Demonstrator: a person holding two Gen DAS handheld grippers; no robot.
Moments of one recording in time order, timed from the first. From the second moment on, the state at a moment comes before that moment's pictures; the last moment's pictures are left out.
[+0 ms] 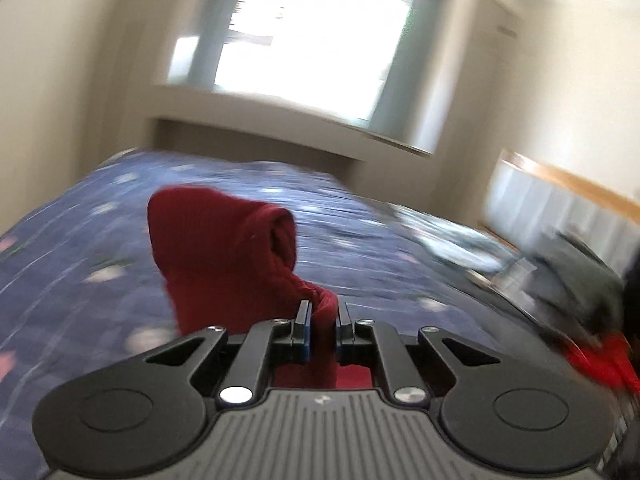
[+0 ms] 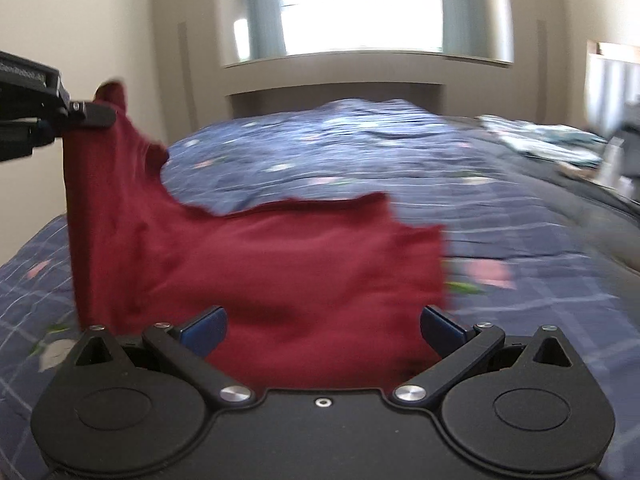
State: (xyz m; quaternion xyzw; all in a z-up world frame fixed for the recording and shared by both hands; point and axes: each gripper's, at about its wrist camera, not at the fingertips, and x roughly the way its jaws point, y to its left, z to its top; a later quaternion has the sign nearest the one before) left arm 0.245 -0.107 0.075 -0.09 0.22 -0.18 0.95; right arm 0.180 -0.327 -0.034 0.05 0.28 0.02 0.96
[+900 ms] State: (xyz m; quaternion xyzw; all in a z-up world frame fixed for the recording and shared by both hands) left arm 0.198 -0.224 -0.006 0.05 0.33 -0.28 0.90; right arm 0.209 -0.445 -0.048 0.17 0.27 0.08 0.94
